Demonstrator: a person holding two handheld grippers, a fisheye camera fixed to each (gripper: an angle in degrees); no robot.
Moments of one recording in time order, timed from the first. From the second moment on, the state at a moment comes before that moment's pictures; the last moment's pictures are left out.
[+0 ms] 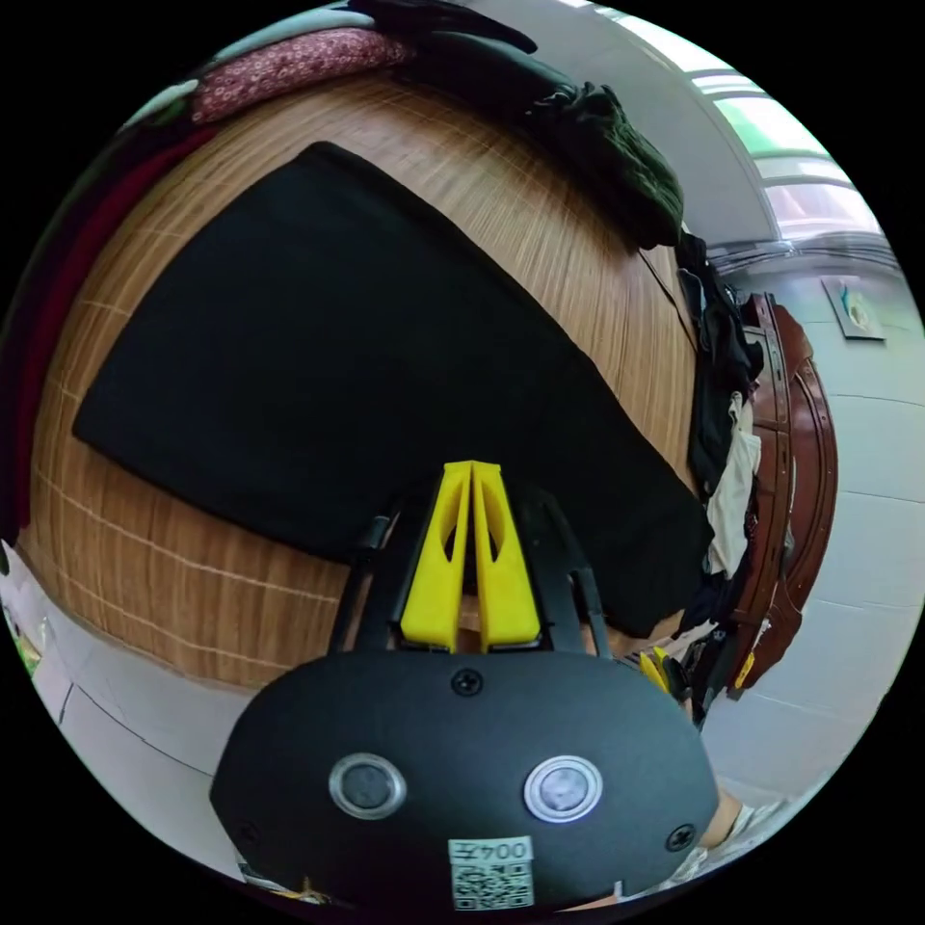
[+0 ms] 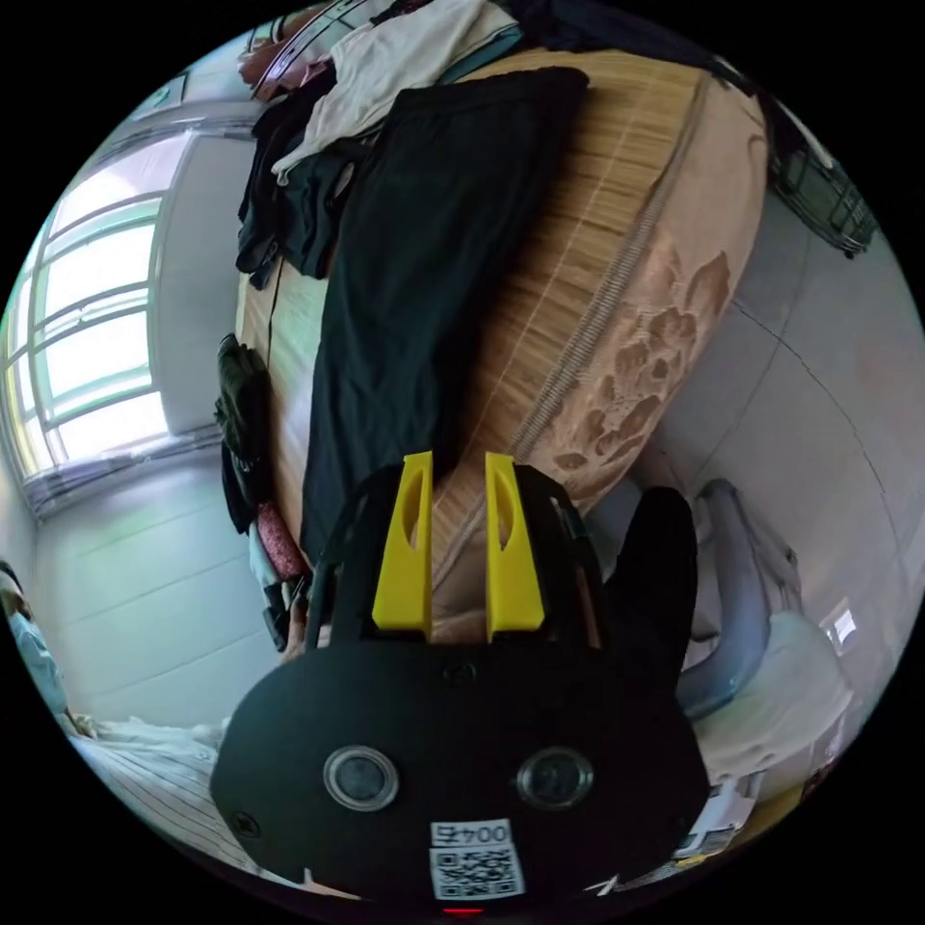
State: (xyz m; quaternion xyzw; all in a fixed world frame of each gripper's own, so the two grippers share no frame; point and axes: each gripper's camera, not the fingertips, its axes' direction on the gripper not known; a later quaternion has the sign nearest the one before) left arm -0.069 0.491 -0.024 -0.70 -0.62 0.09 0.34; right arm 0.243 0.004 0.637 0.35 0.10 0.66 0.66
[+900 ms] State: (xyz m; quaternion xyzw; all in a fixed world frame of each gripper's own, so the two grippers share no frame) left arm -0.248 0.502 -0.060 -0.71 -0.63 0.09 0.30; right arm 0.211 -0.004 0.490 0.13 0.41 0.56 0.71
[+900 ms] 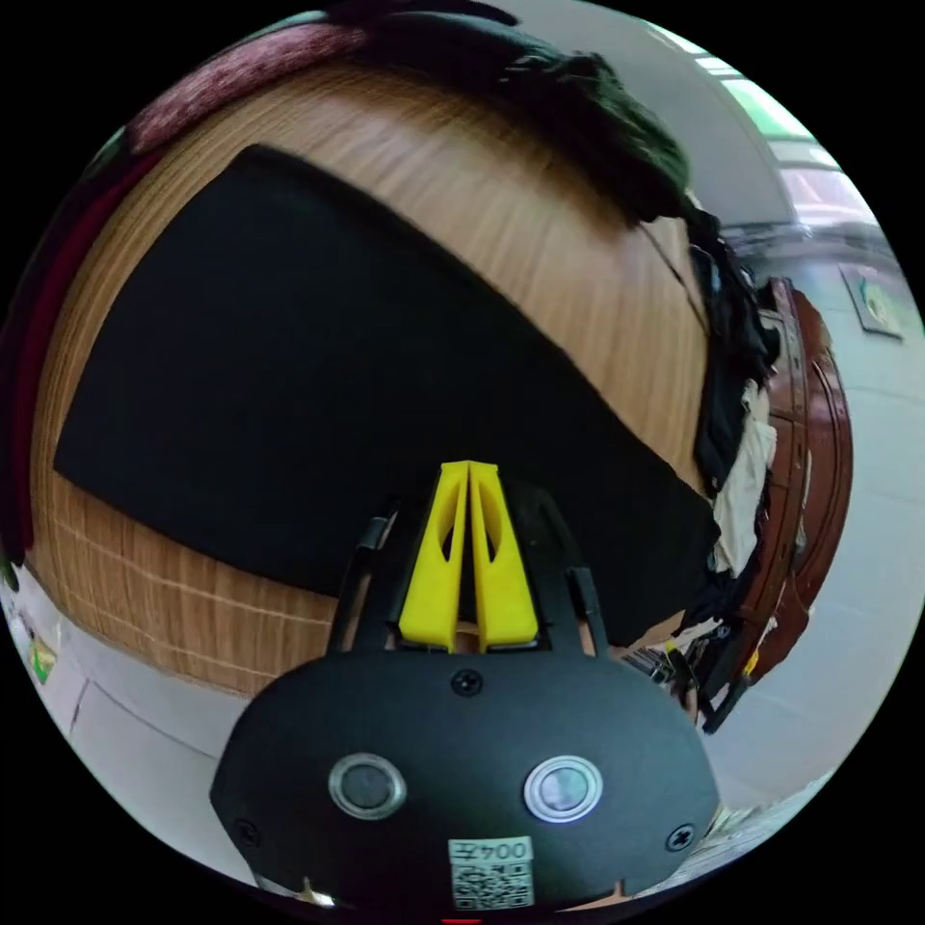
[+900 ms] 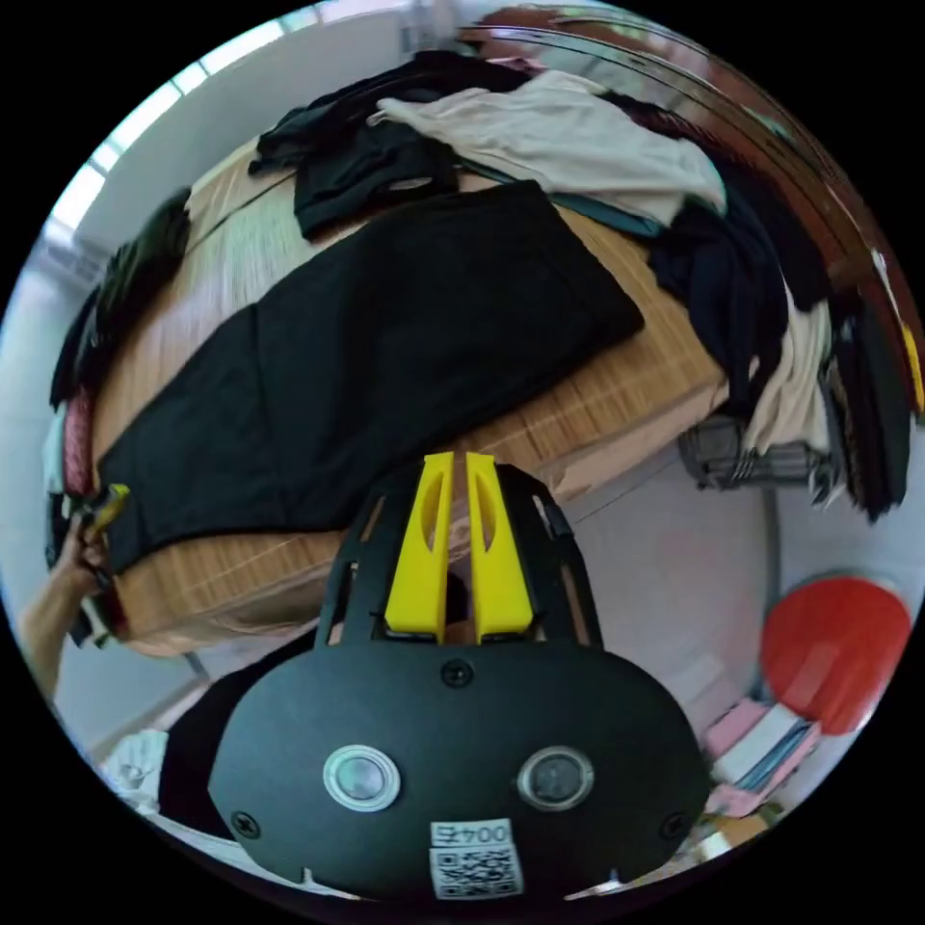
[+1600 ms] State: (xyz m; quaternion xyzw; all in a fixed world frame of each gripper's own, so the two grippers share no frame) left arm -0.265 0.785 -0.276 -0.90 -0.24 0.37 0.05; right arm 0.260 0.002 0.440 -0.03 0.49 0.42 0.76
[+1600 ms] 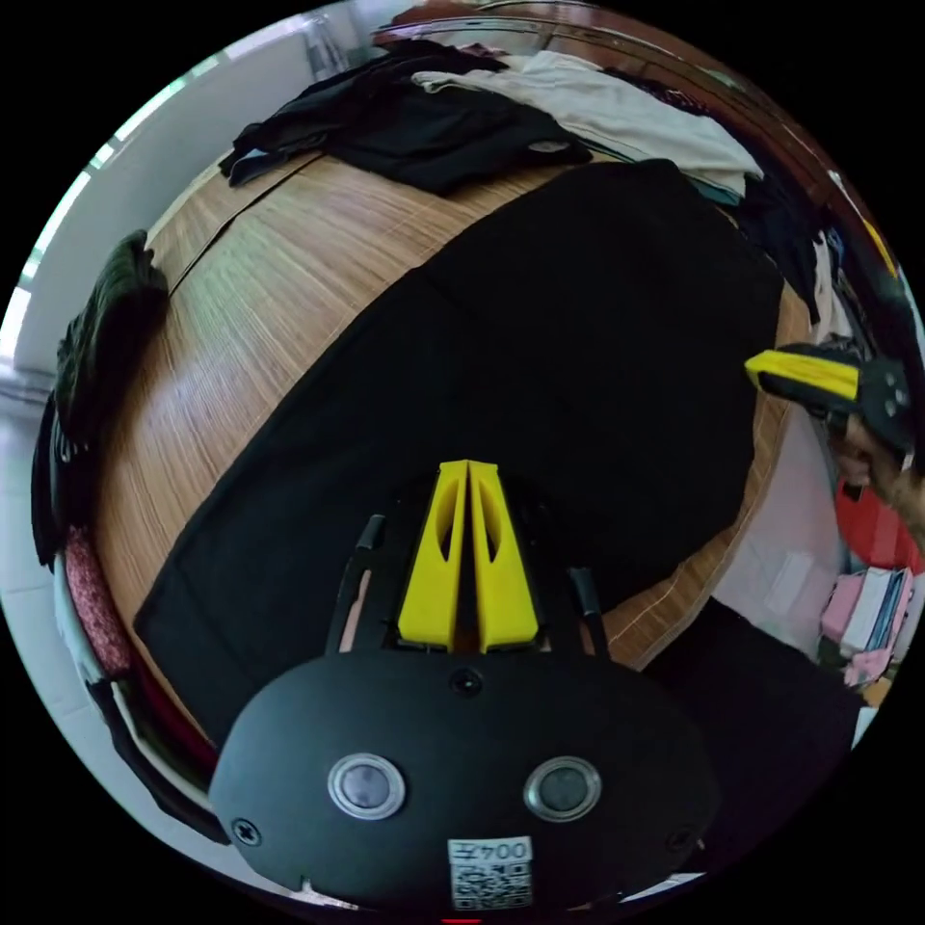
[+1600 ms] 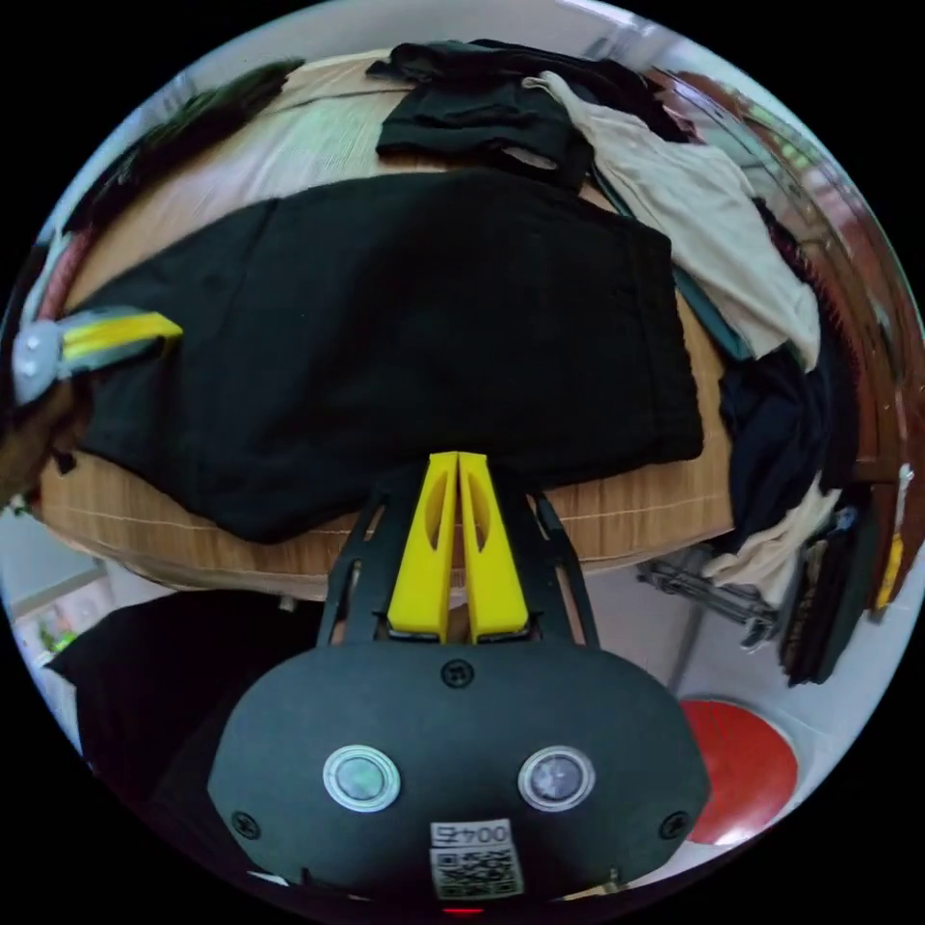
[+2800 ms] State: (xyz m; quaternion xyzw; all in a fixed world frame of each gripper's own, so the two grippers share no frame) left arm -0.363 0.742 -0.311 -0.91 -0.23 0.34 0.03; right arm 0.265 0.231 0.219 0.32 0.33 0.58 0.67
